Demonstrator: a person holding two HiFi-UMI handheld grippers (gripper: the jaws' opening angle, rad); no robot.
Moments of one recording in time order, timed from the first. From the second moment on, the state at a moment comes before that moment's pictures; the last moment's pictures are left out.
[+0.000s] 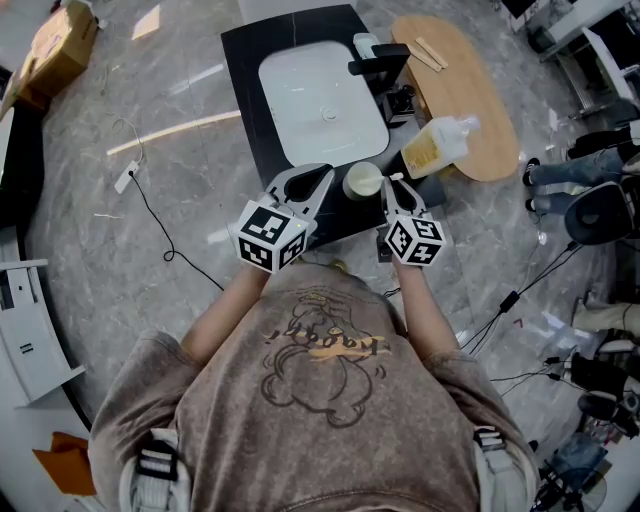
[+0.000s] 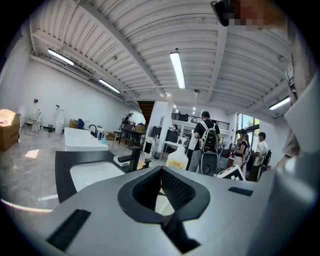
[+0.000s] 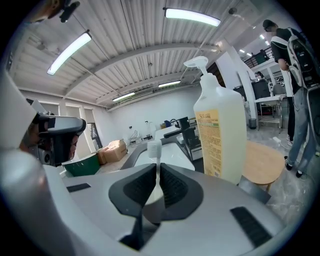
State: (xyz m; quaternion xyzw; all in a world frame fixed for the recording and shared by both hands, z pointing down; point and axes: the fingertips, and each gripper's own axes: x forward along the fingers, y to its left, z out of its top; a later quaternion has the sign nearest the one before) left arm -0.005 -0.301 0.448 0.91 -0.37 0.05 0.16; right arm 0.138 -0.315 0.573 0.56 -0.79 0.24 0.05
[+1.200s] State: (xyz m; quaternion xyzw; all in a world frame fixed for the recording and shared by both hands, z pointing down) left arm 0.029 -0.284 0.451 0.93 -0.32 0.05 0.16; right arm 0.177 -0.270 0.456 0.60 -0.79 0.14 -0.02
